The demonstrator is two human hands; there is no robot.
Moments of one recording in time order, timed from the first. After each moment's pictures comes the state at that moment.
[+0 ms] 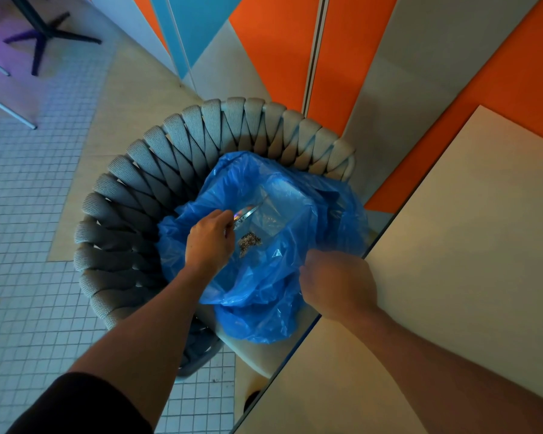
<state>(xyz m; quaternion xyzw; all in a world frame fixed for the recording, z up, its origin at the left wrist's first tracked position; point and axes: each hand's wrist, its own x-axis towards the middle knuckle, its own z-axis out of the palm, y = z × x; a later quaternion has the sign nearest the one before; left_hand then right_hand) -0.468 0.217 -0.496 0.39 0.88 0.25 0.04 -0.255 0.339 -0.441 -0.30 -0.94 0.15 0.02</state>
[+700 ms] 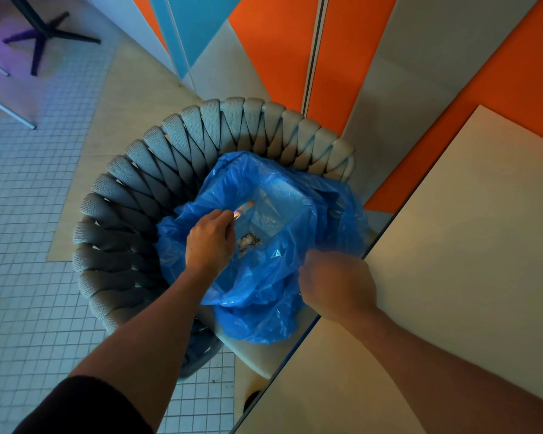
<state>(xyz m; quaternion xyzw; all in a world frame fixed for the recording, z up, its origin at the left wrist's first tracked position) -0.463 0.219 -0.492 0.40 0.88 0.25 0.02 -0.254 0.339 -0.442 -0.29 -0.94 0.15 0.02</state>
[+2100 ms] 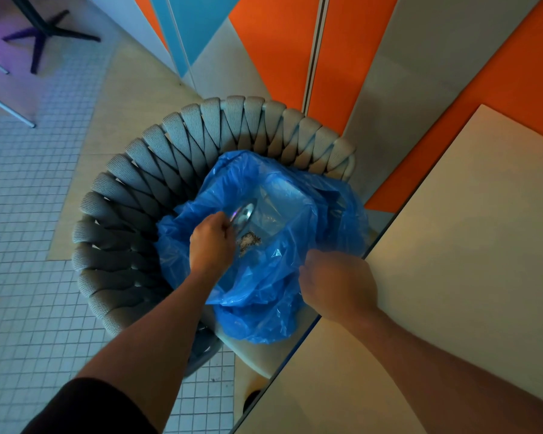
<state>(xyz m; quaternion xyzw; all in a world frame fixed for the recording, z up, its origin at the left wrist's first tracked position) -0.456 0.223 -0.501 0.25 0.91 0.31 0.08 -0.253 0.340 -0.447 -0.29 -0.95 0.14 0.03</state>
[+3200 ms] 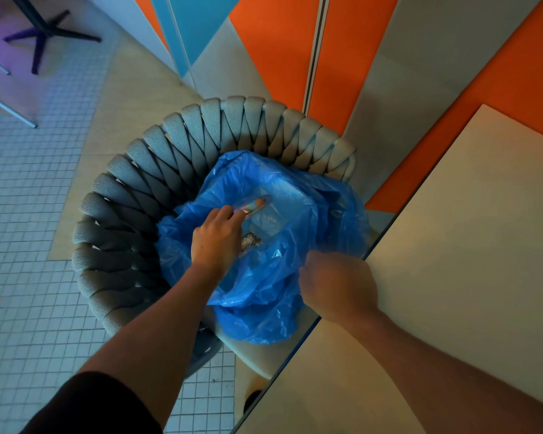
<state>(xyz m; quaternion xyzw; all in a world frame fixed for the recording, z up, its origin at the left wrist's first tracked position) -0.456 0.228 -0.488 0.46 0.88 0.15 -0.04 -0.253 0.340 -0.444 -0.29 -0.95 0.14 0.03</state>
